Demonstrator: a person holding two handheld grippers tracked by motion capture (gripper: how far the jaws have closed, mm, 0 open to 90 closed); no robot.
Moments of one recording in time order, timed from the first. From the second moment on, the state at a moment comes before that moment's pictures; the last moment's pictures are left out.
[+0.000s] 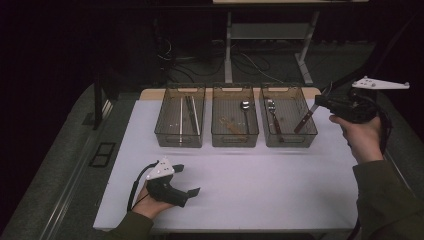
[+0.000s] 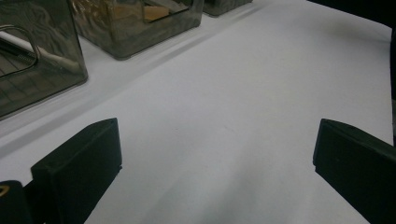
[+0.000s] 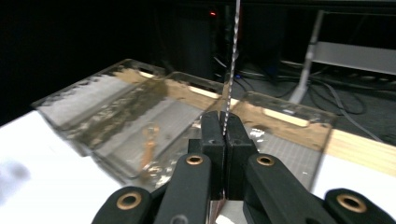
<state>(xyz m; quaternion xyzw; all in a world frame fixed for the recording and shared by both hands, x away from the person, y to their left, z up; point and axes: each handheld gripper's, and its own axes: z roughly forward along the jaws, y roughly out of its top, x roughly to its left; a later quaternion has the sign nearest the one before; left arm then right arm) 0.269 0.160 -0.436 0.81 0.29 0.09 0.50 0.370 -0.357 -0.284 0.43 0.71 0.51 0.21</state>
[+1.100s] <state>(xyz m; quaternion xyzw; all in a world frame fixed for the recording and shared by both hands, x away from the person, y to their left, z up) 0.268 0.159 -0.436 0.81 0.29 0.08 0.50 0.427 -0.359 -0.332 0.49 0.77 0.36 0.19</state>
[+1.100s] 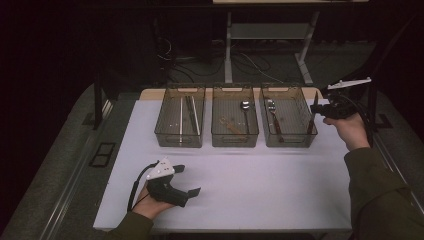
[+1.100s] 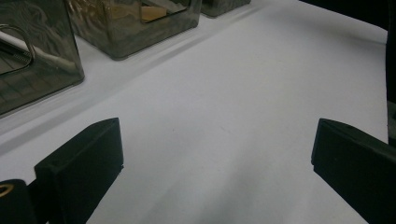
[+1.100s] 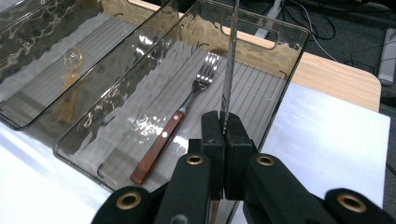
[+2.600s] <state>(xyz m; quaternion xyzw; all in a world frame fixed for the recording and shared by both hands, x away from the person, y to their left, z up) 0.266 0.158 -0.434 0.81 0.28 0.08 0.50 0.493 -0.300 -0.383 0.52 0.76 0.35 0.17</state>
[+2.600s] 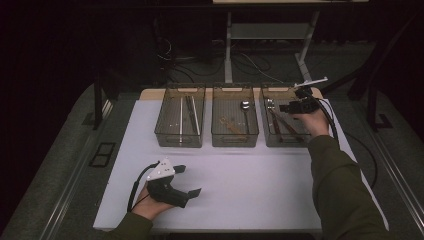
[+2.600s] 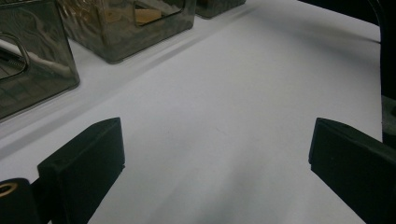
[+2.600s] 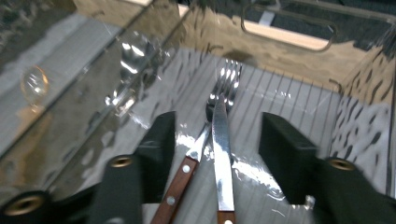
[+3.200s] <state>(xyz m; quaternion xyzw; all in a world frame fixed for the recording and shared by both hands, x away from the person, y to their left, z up) 0.268 0.156 -0.436 0.82 0.29 0.08 0.50 0.449 -0.317 -0.369 0.49 0.73 0.45 0.15</state>
